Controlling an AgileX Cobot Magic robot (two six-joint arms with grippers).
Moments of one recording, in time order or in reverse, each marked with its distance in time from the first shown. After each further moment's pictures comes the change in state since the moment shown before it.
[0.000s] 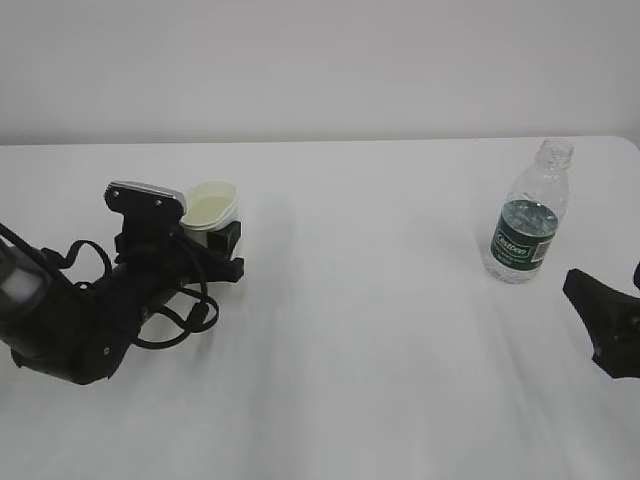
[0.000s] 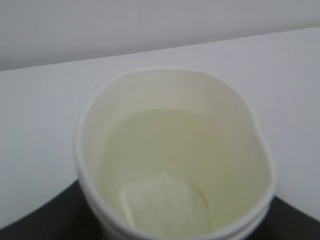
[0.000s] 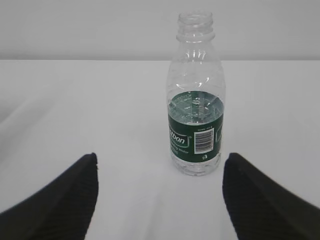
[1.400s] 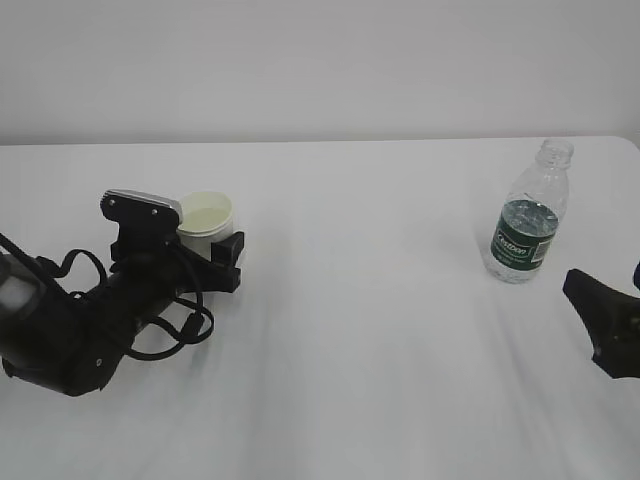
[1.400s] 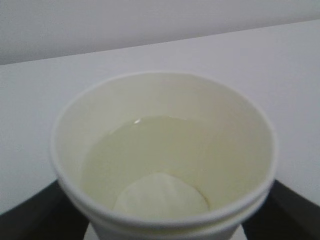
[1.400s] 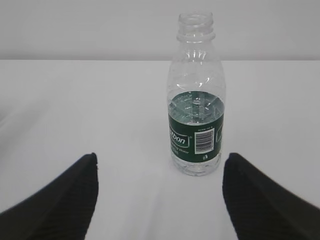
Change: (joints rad) left arm 0.000 0.000 0.036 0.009 -0.024 0.000; right arm 0.000 0.000 0.000 0.000 0.000 0.000
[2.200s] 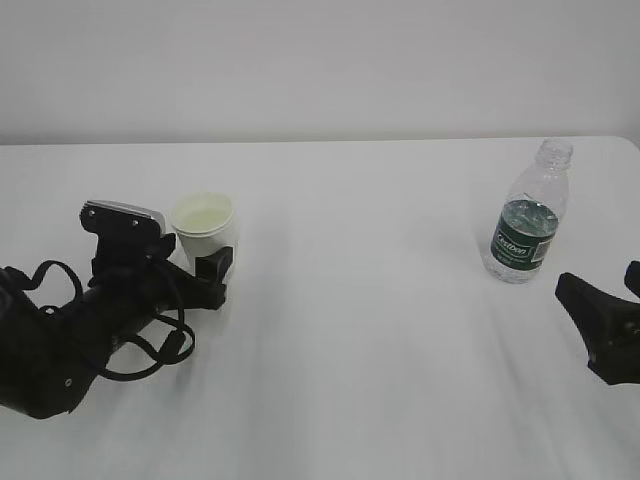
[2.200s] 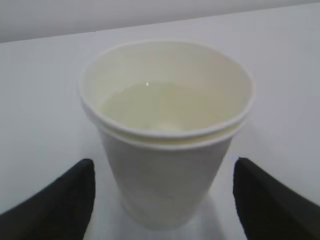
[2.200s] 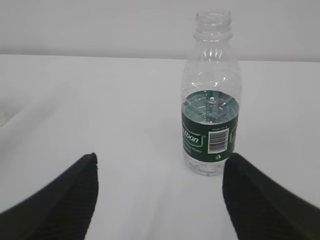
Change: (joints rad) left arm 0.000 -0.064 0.120 0.010 0.000 -0.021; right arm 0.000 0.000 0.000 -0.042 0.000 0.000
